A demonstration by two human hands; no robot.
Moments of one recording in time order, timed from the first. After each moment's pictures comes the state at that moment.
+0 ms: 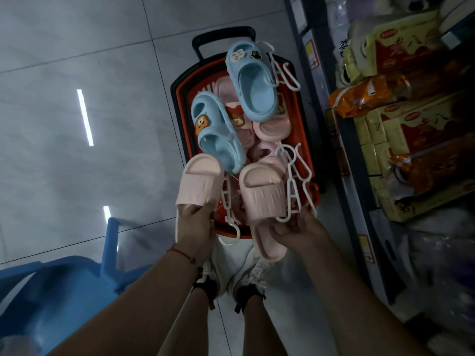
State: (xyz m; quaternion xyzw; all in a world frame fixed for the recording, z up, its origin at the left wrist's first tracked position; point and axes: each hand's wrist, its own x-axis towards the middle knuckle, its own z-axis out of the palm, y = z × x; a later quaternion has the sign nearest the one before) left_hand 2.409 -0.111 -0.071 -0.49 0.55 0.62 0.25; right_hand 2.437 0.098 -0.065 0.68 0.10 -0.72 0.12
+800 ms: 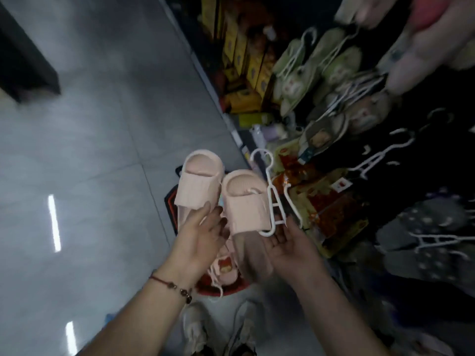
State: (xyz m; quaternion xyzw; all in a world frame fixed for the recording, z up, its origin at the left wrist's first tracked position) left_hand 2.321 -0.079 0.234 -0.25 0.34 0.82 0.38; right_hand 2.394 0.091 0.263 0.51 0.13 -0.85 -0.06
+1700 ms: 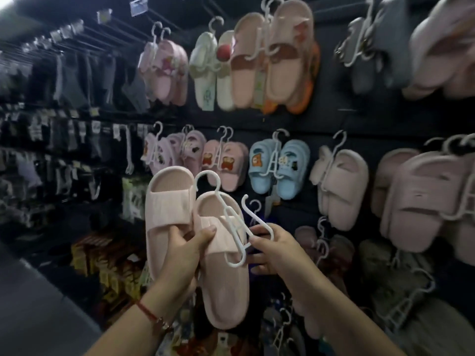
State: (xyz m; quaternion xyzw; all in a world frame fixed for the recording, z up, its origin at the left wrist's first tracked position) left_hand 2.443 0.107 0.673 0.28 0.46 0.81 0.23; right_hand 2.609 0.185 0.717 0.24 0.65 -0.65 -0.31
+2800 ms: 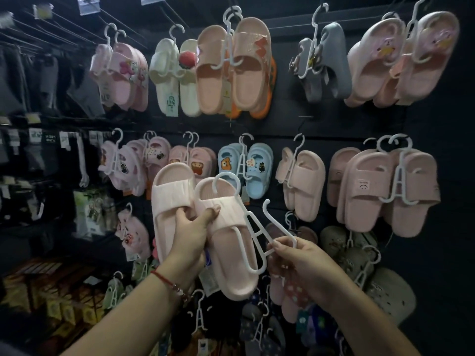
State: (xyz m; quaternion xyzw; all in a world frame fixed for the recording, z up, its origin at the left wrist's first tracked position) left_hand 2.455 0.139 0.720 0.28 0.39 0.81 0.33; right_hand 2.671 0.171 0.706 0.31 0.59 -0.64 -0.39
